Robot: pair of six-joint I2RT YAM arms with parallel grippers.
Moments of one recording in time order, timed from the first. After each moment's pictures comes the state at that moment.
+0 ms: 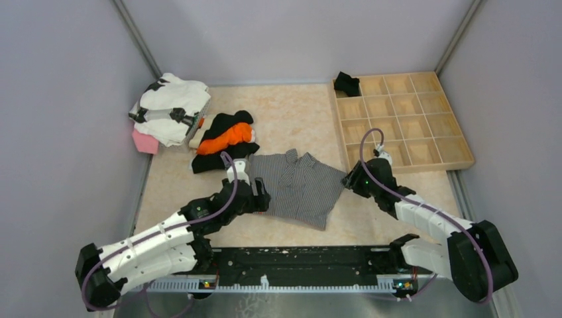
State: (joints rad) left arm -0.89 0.76 0.55 -0.47 -0.39 -0.76; right arm 0.41 1.08 0.39 -0.04 0.05 0.78
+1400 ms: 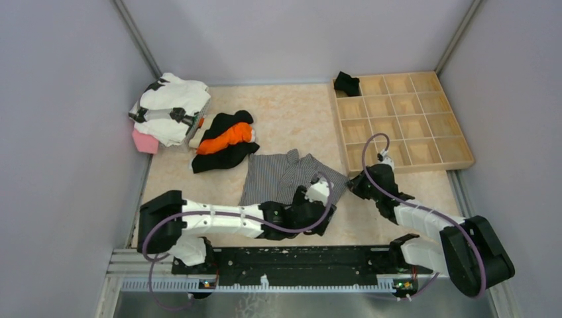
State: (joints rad) left arm -1.38 1.45 0.89 -0.21 -0.51 -0.59; right arm 0.36 1.16 0.27 0.24 0.01 0.84
